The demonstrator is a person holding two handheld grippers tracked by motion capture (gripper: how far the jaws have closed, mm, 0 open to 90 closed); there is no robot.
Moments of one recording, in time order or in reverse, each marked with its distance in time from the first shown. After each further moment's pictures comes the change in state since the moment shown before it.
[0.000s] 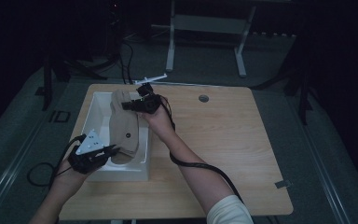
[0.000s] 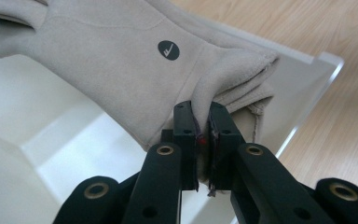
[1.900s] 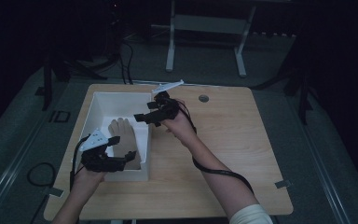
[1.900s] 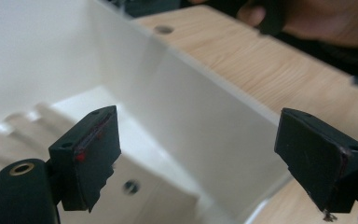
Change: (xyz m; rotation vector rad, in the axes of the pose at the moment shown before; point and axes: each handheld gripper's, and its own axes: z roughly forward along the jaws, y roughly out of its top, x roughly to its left) left arm -0.015 0.016 0.021 -0.220 -0.077 -0.236; right arm -0.013 -0.029 -0.054 0.000 0.029 -0.136
